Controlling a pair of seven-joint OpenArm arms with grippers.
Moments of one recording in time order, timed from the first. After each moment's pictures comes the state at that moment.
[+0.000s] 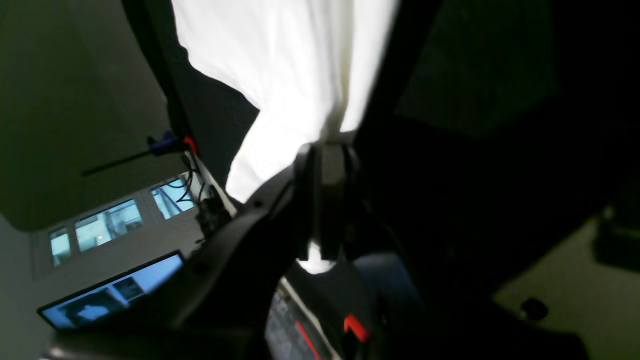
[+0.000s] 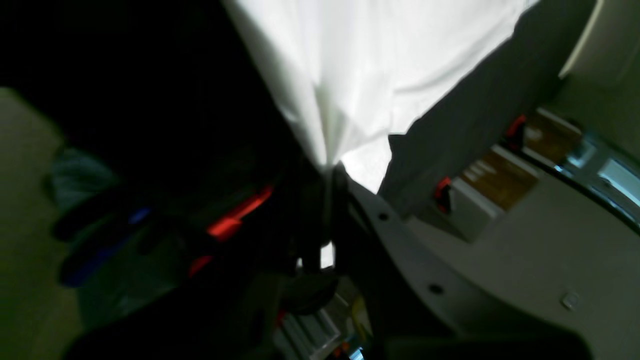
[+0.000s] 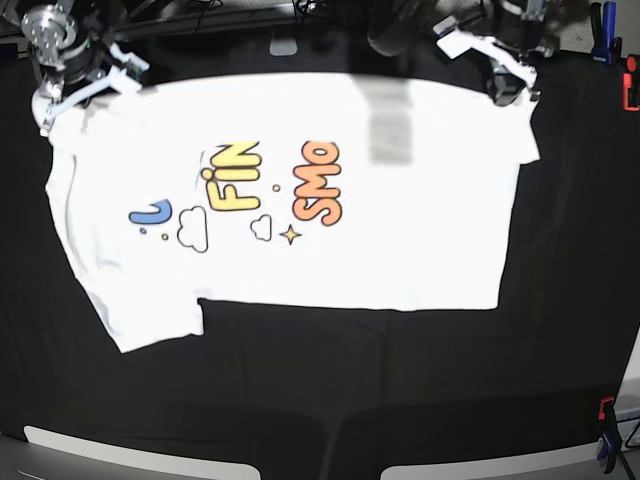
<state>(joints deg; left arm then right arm) 29.0 -43.9 48.5 108.7 53.5 10.7 49.5 -40.8 64.9 -25.4 121.8 -22.8 1.3 -60.3</state>
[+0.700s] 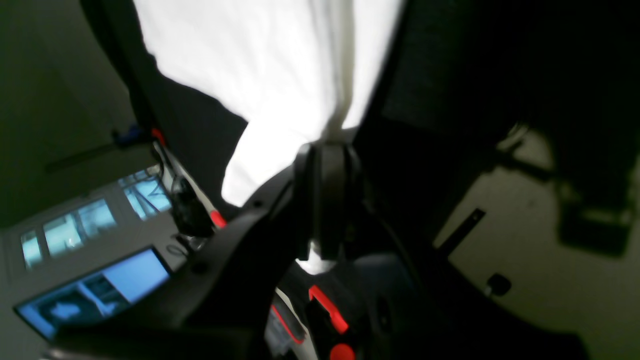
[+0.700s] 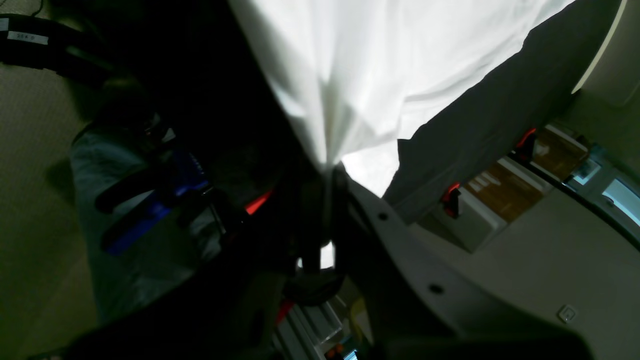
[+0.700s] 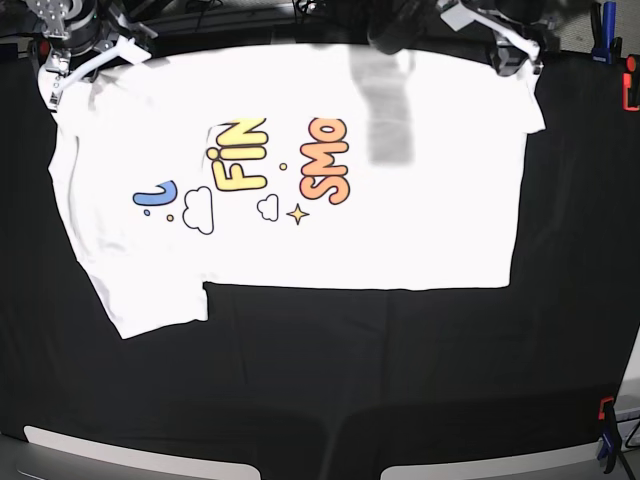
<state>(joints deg) 33.8 -43.9 48.5 109.0 53.2 14.7 50.0 -47.0 65.0 -25.3 125.4 -25.9 1.3 -62.6</state>
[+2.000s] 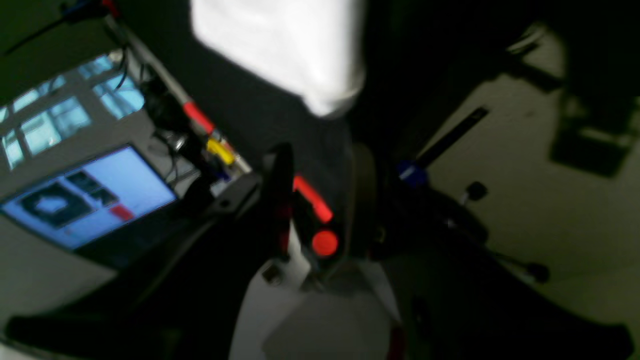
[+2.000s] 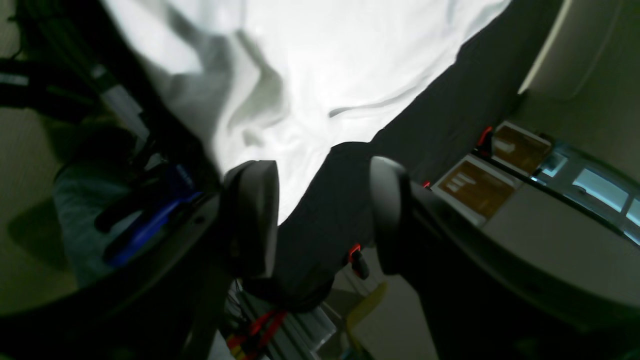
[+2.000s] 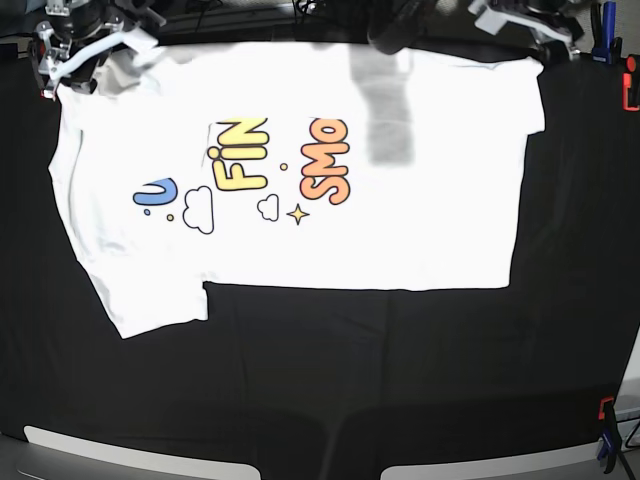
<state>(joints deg) 37.3 -43.7 45.3 109.1 52.3 16.1 68.4 -52.3 64.2 -25.0 132.6 -34.5 -4.3 -65.0</state>
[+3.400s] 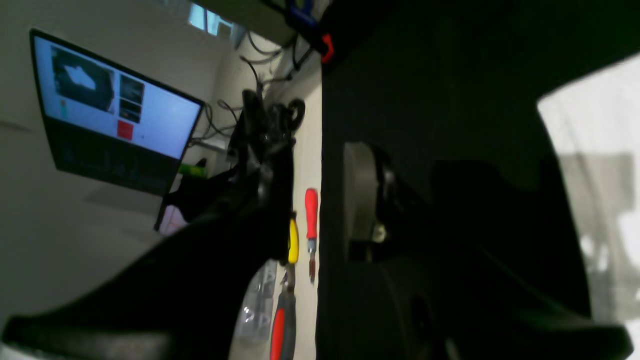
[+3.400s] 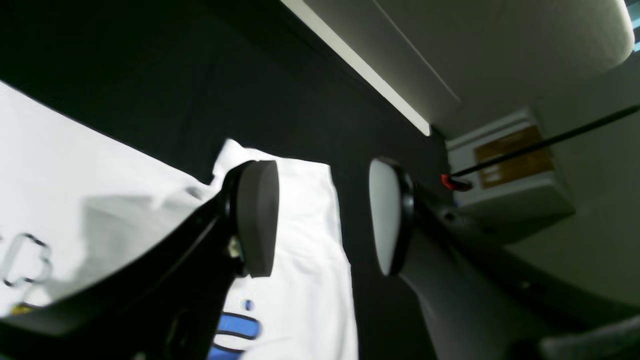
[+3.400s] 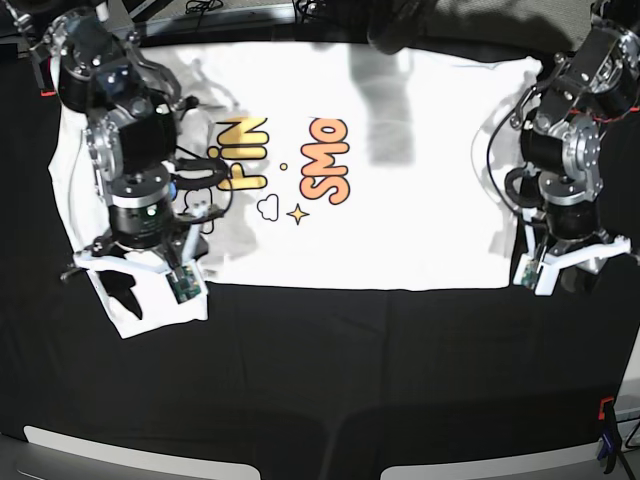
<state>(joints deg) 0.7 -33.7 28.0 109.1 32.3 20.2 55.9 -0.5 30.7 -25.2 123.9 -20.7 -8.1 -57.9</state>
